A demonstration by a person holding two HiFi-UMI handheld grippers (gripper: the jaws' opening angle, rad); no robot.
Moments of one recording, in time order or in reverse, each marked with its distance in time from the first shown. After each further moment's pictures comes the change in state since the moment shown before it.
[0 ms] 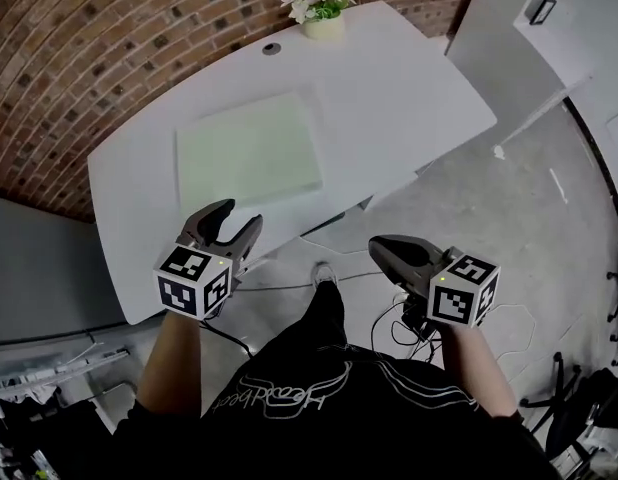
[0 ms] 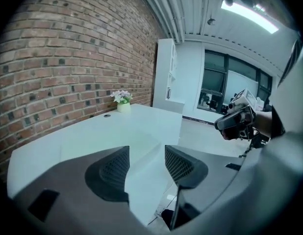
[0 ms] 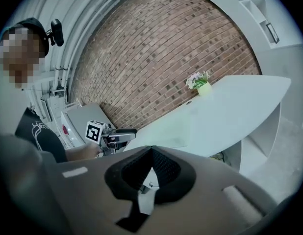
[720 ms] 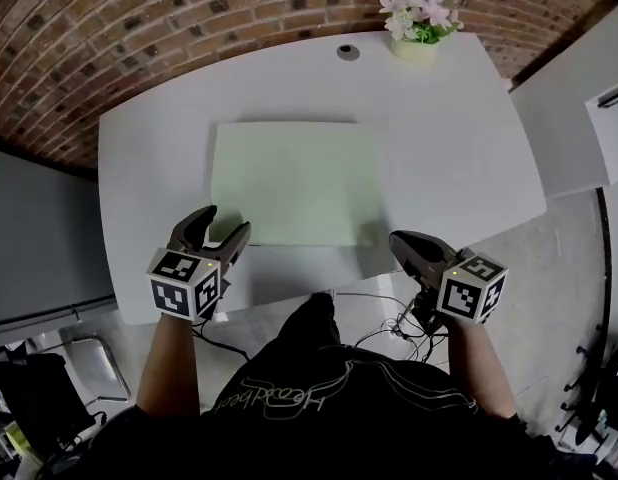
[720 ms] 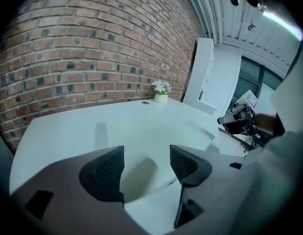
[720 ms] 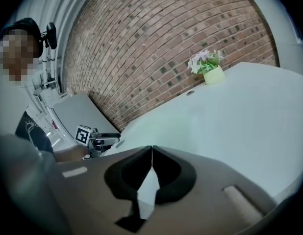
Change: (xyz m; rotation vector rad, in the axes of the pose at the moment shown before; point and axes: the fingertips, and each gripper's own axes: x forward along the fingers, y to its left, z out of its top) left arm 0.012 0.162 -0.056 -0.283 0.067 0.208; right arm 0.148 -0.085 0.057 -0.007 0.201 0.006
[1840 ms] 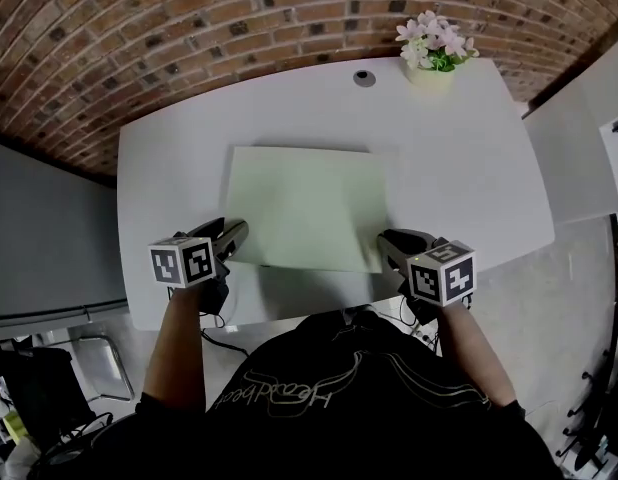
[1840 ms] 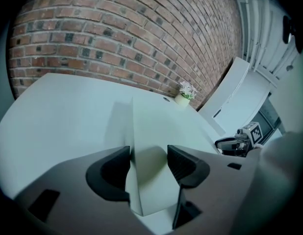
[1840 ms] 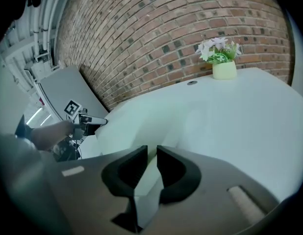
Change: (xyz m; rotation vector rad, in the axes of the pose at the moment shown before) left arm 0.030 0.054 -0.020 -0.399 0.094 -0.002; right arm 0.064 -0.045 -0.002 -0.150 0.237 -0.127
